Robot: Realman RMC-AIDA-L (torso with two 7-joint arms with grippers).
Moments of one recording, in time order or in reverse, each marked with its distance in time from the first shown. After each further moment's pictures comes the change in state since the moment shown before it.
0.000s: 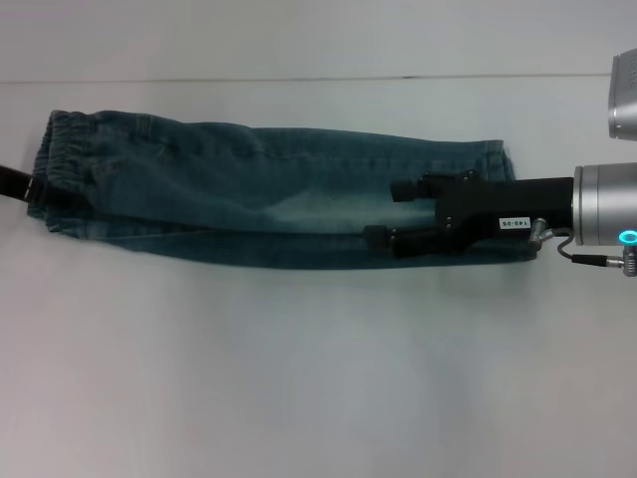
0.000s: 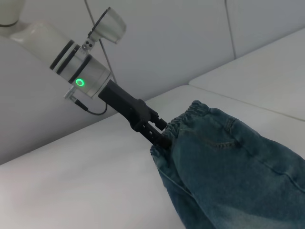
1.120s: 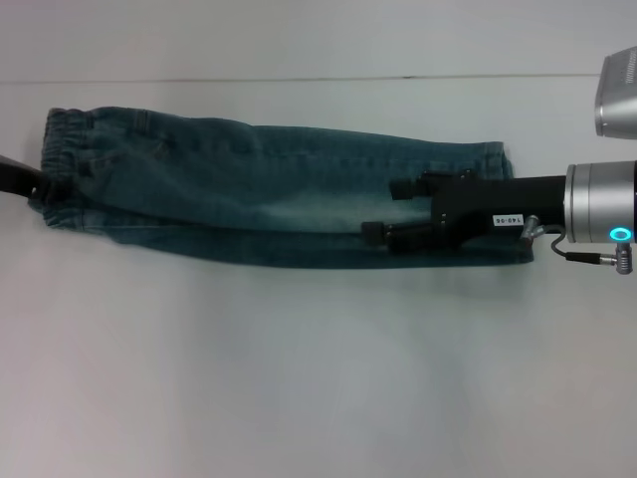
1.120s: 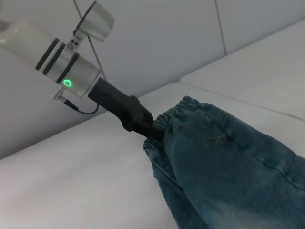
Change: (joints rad) left arm 0.032 -0.060 0.026 0.099 -0.009 -0.013 0.037; right arm 0.016 0.000 0.000 0.027 -0.005 0.041 0.000
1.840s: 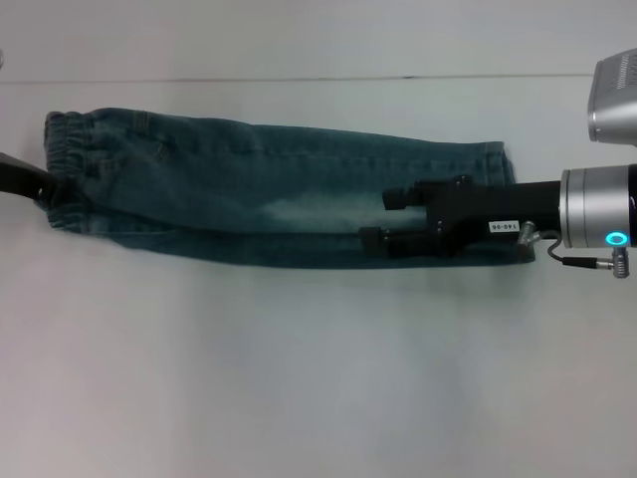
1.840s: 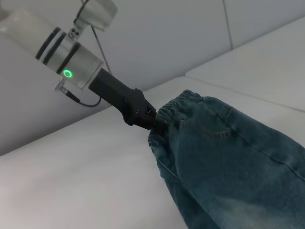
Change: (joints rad) left arm 0.009 -0.018 0.000 0.075 -0.005 0.089 0.023; right arm 0.004 -0.002 -0.017 0.010 -0.001 -0.001 0.000
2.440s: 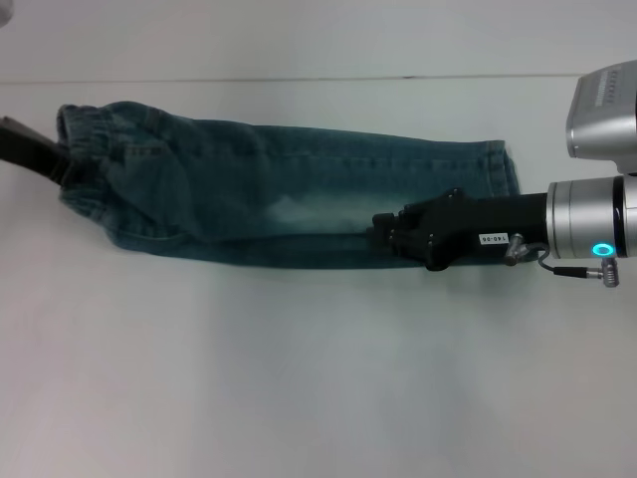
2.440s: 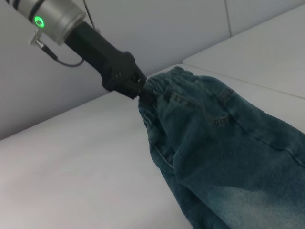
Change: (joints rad) left arm -0.026 -0.022 0.037 0.249 0.000 0.328 -0.016; right arm 0.006 0.001 -0.038 0.042 0.007 0.053 -0.024
